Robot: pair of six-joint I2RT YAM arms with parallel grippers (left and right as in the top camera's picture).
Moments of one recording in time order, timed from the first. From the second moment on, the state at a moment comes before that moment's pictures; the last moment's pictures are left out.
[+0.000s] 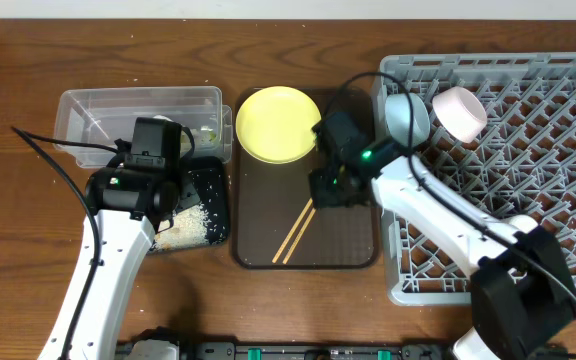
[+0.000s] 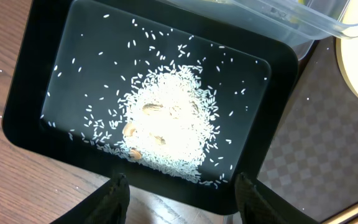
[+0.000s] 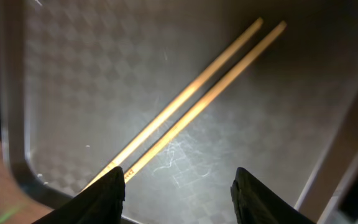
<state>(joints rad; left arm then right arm) -0.11 1.26 1.07 -1.07 -0.20 -0.57 0.63 1.77 1.25 -0.78 -0.11 0.47</state>
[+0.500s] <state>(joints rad) -0.11 1.26 1.07 -1.07 -0.20 -0.57 0.70 1.94 1.23 -0.70 -0.02 0.59</state>
